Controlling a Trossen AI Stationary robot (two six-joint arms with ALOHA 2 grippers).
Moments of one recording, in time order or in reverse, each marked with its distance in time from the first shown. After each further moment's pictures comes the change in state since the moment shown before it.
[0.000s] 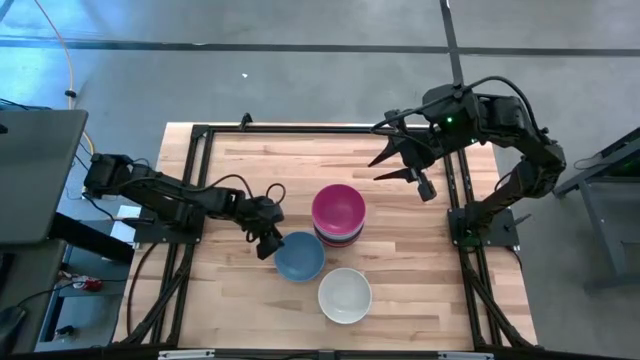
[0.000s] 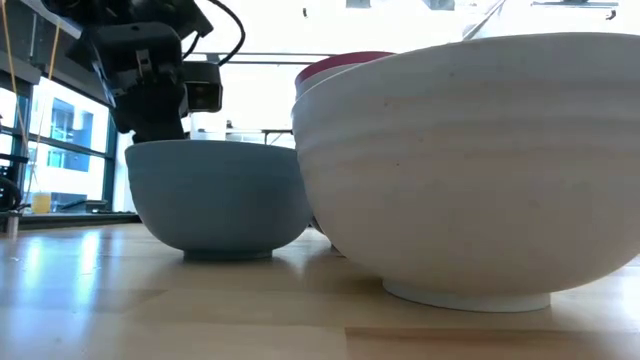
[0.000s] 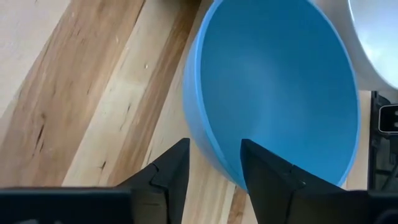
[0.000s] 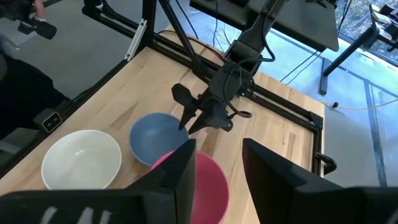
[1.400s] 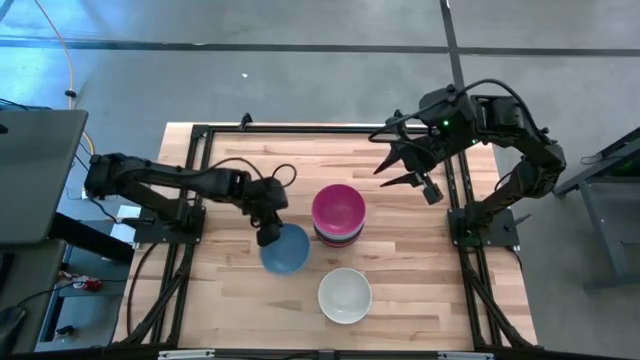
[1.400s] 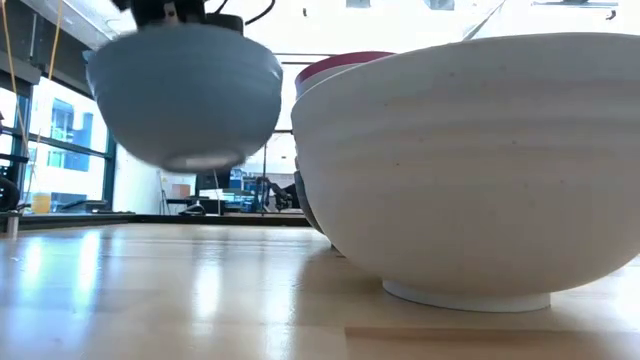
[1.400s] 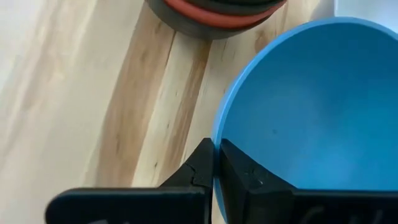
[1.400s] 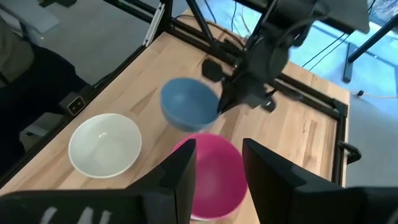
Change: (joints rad) left arm 0.084 0.000 0.338 -0.488 -0.037 0.222; right arm 0.000 0.000 0.000 -0.090 -0.040 -0.005
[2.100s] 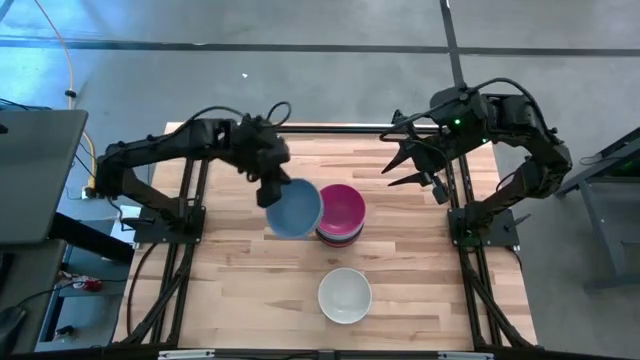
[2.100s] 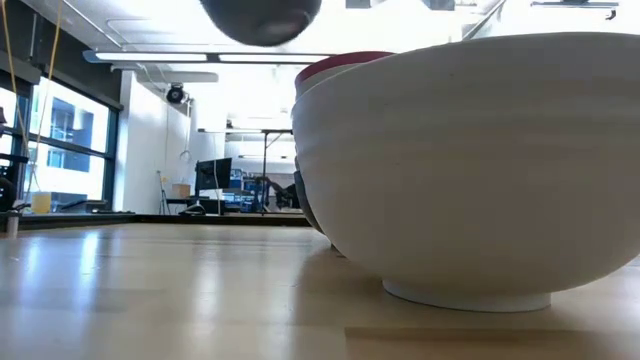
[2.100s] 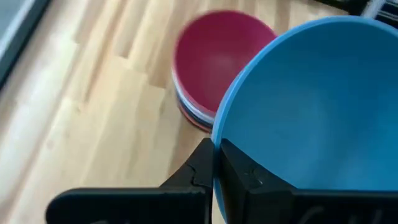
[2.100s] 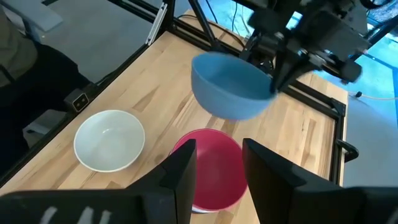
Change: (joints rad) left arm 0.165 0.075 0.654 -0.433 -0.032 0.221; right arm 0.000 -0.033 -0.001 -0.030 0.000 -0.009
